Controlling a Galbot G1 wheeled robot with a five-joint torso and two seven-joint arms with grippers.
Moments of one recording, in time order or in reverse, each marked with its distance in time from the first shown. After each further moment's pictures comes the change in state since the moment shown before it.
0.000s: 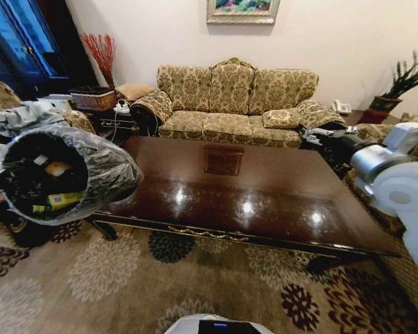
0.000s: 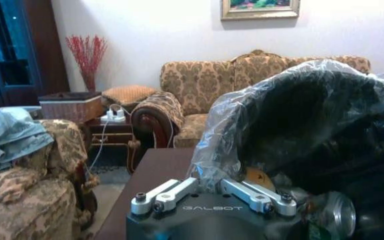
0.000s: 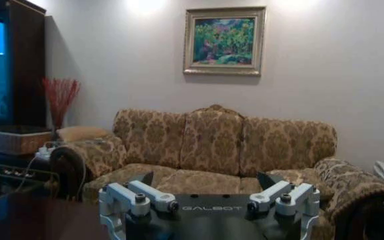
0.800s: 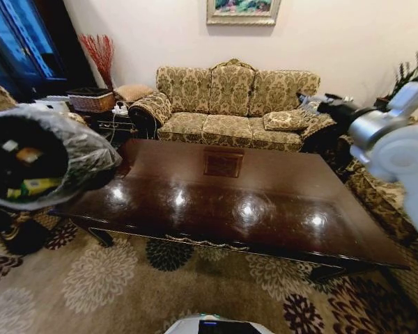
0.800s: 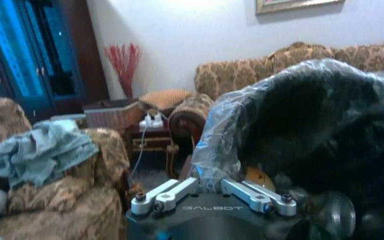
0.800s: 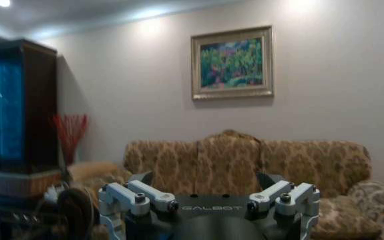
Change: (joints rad) left arm 0.040 0.041 -0.091 0.109 0.104 0.001 0.032; right arm 0.341 -0.022 -0.279 -0.156 0.083 0.104 0.011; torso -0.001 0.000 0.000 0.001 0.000
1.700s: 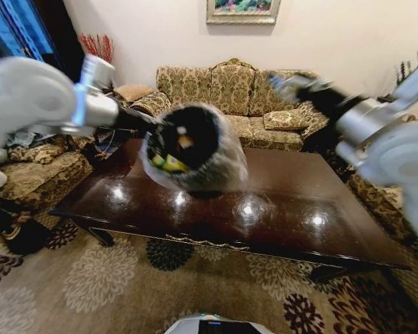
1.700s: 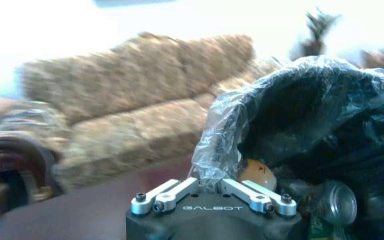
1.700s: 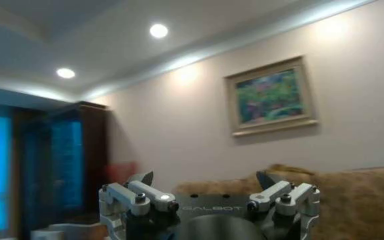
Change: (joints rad) left arm -0.136 0.827 0.285 0.002 -0.754 -0.007 -0.507; right arm 0.138 -0.042 0.037 0.073 0.234 0.064 0.010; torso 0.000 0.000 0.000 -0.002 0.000
